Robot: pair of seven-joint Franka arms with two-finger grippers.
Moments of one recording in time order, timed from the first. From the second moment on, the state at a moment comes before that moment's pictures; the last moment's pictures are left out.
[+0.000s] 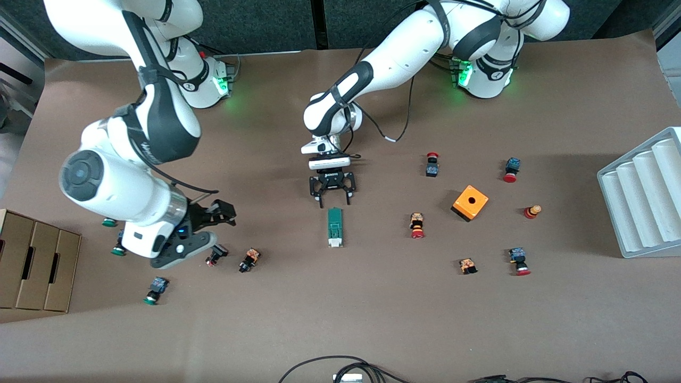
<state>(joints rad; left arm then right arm) -0.85 0.92 -0.30 -1.65 1.71 2.05 -2.45 0.36 0.37 -0.07 -1.51 0.19 1.89 -0.21</state>
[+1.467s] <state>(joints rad) -0.86 0.94 -0.27 -1.63 1.79 2.03 -2.45 0.66 0.61 -0.13 -1.46 0.19 2.19 -0.76</state>
